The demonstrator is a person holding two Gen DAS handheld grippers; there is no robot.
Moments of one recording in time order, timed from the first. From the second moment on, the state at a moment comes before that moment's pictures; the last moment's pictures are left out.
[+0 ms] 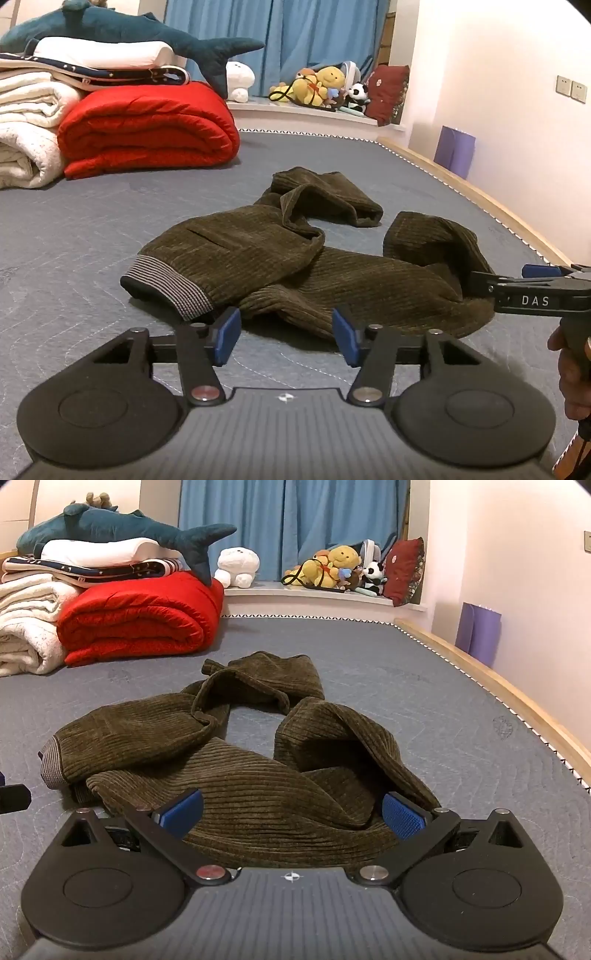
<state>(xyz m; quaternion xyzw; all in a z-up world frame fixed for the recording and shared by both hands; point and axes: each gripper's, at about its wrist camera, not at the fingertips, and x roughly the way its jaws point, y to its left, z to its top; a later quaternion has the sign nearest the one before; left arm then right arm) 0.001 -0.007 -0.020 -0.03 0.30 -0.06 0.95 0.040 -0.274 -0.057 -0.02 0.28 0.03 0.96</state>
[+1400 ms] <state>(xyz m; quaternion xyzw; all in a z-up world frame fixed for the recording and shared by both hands) 0.009 -0.005 -0.020 -0.03 0.31 -0.05 0.95 0.024 -0.237 -0.058 -0.07 0.24 0.11 0.96</state>
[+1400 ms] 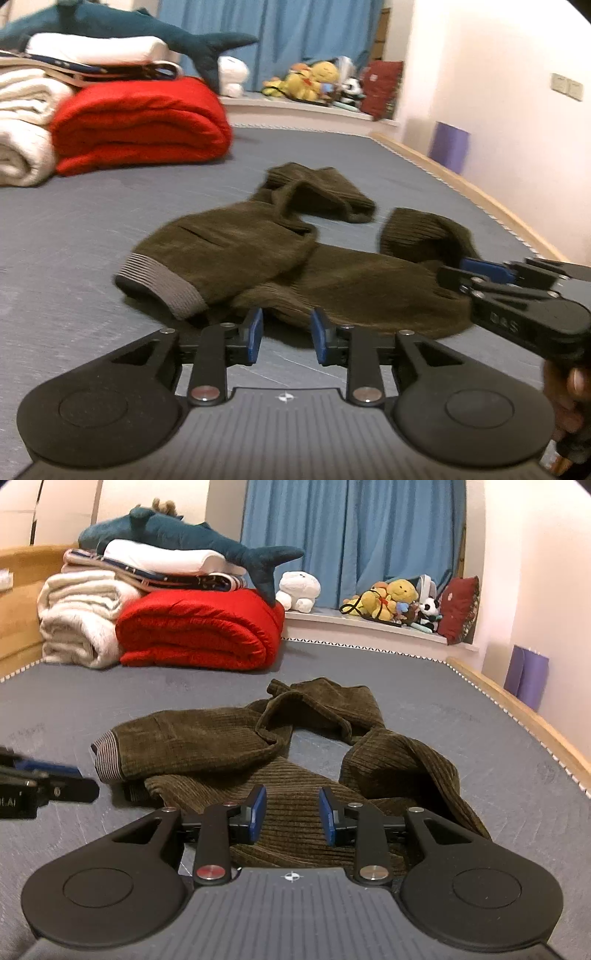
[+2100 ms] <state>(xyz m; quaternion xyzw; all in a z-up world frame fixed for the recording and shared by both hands) 0.075 0.125 -0.029 -0.17 0.40 0.04 0.90 0.068 -0.145 -0.112 -0.23 0.27 0.22 0.91</state>
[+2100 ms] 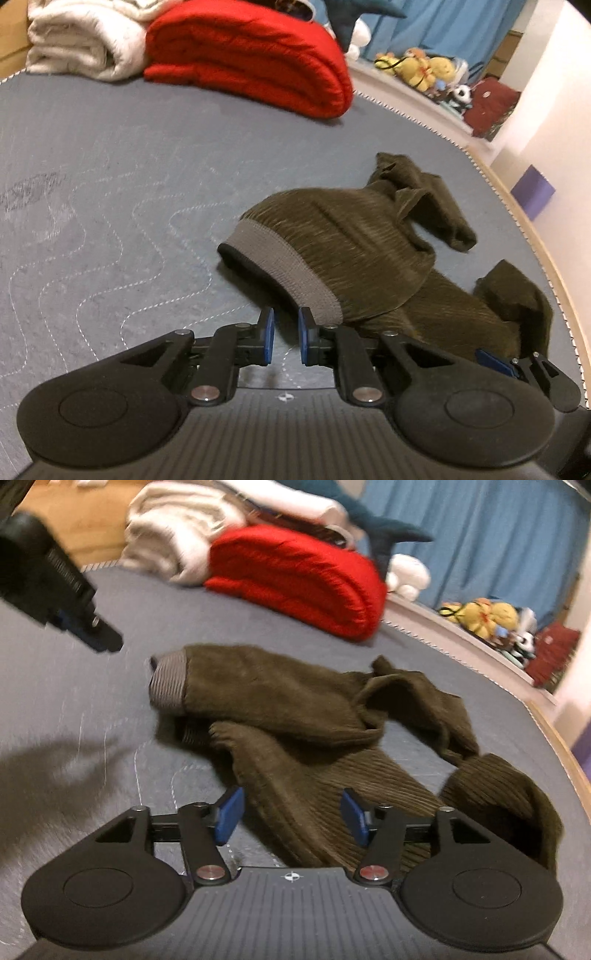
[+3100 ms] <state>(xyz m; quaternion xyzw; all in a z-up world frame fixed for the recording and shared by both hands) 0.101 0.148 -0.010 -0.19 0.28 0.01 0.94 0.042 -0.118 -0.113 -0.29 0.17 0.29 0.90</state>
